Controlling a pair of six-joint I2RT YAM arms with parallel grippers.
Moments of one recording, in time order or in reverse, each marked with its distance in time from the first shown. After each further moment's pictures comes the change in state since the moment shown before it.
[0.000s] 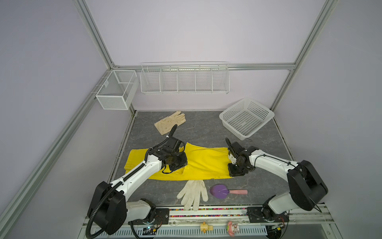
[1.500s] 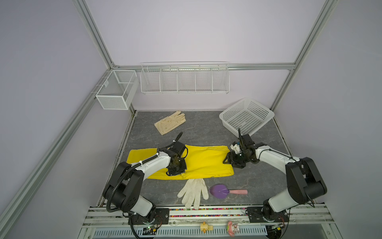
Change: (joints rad) left arm -0.002 0.237 -0.022 0.007 -0.116 0.084; right arm -0.233 0.048 0.008 0.263 -0.383 0.096
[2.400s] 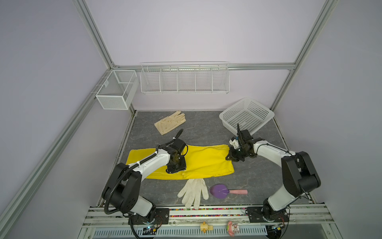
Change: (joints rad) left arm 0.005 -0.028 0.111 -0.131 -0.037 0.053; right arm -0.021 0.043 0.132 -0.061 0.023 -0.080
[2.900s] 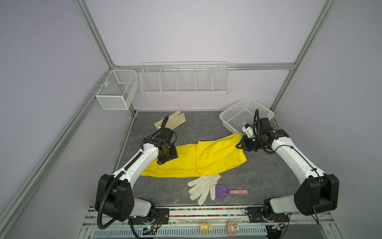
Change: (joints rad) left arm 0.204 -0.087 0.137 -0.140 -0.059 0.096; right arm -0.159 -0.184 0.231 -0.322 0.000 -0.075
